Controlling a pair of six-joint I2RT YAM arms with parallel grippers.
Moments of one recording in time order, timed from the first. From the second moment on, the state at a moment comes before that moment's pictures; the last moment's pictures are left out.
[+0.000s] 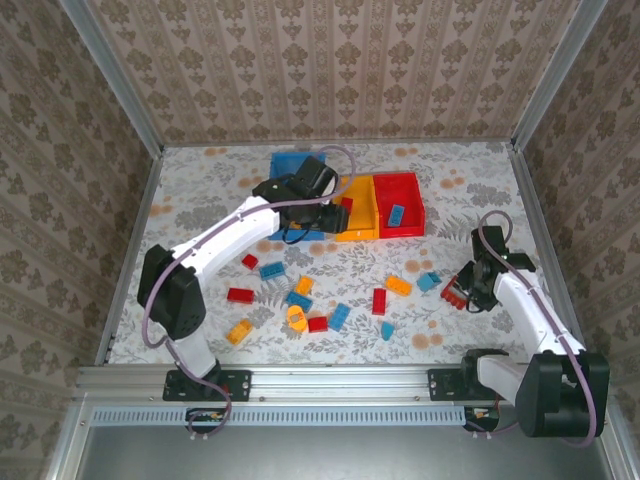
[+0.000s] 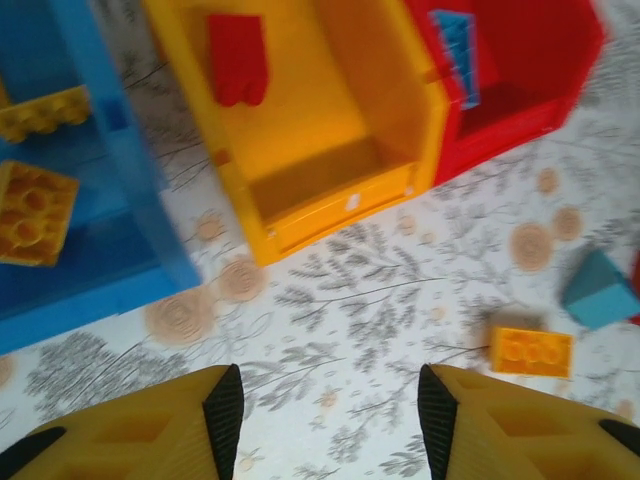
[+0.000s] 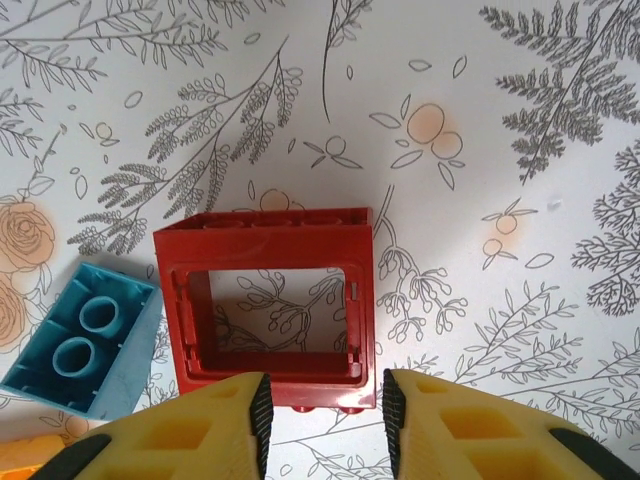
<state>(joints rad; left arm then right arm) -0.77 1.72 1.53 -0.76 0.10 -0.42 -0.07 1.09 0.67 -0.91 0.08 0.76</state>
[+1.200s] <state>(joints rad) -0.83 1.56 1.33 -0.52 0.40 -0.38 -0.09 1.23 0.63 -0.78 0.09 0.62</state>
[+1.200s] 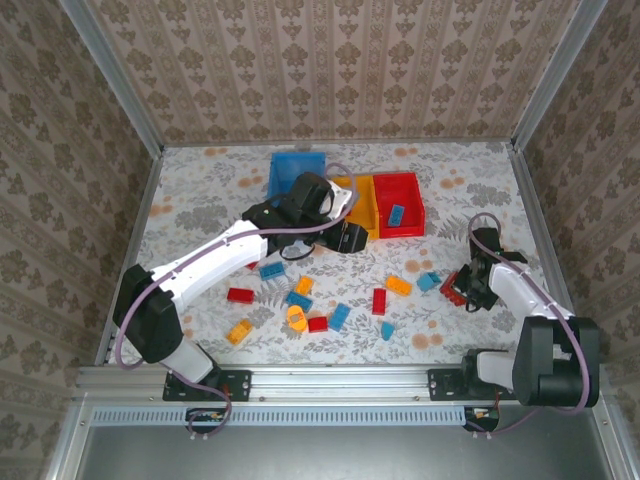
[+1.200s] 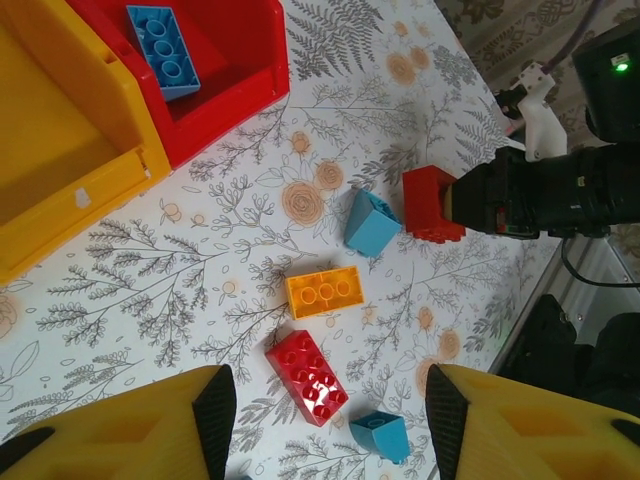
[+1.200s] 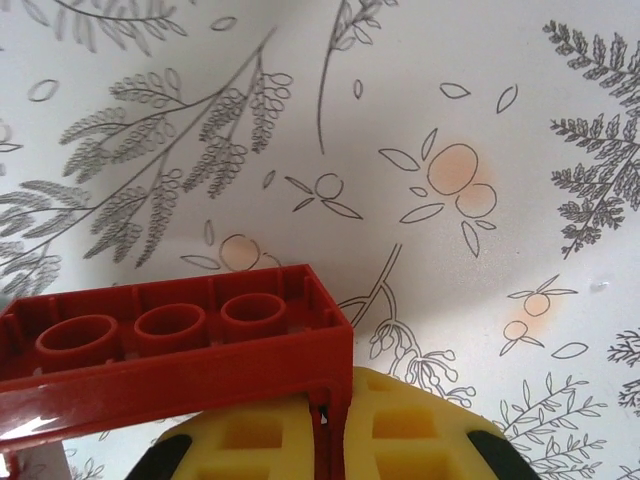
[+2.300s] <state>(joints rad) -0.60 1.26 1.28 -0.68 0.05 -0.48 0.51 2.22 2.03 -1.09 0.28 0.50</state>
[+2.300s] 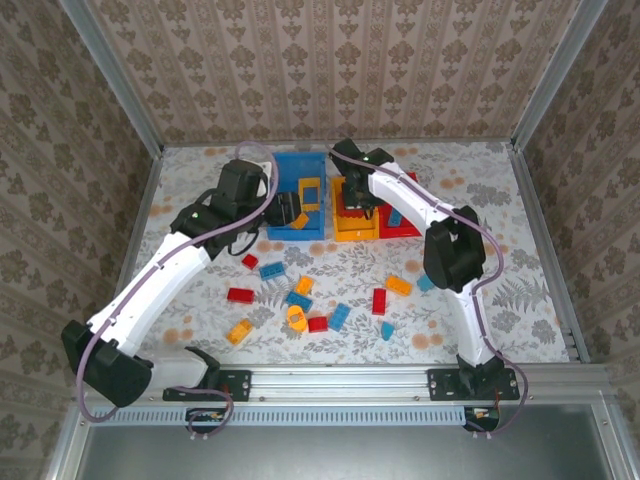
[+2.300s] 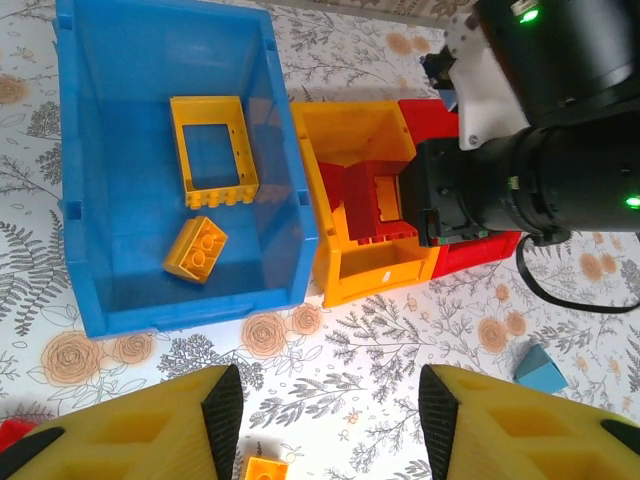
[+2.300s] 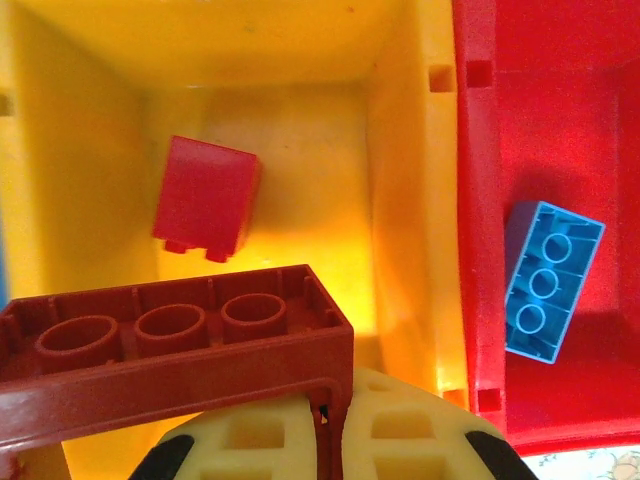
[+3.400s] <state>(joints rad) -0.60 1.24 1.26 -0.69 0.06 -0.48 0.54 2.25 2.09 -1.16 0.29 0.58</state>
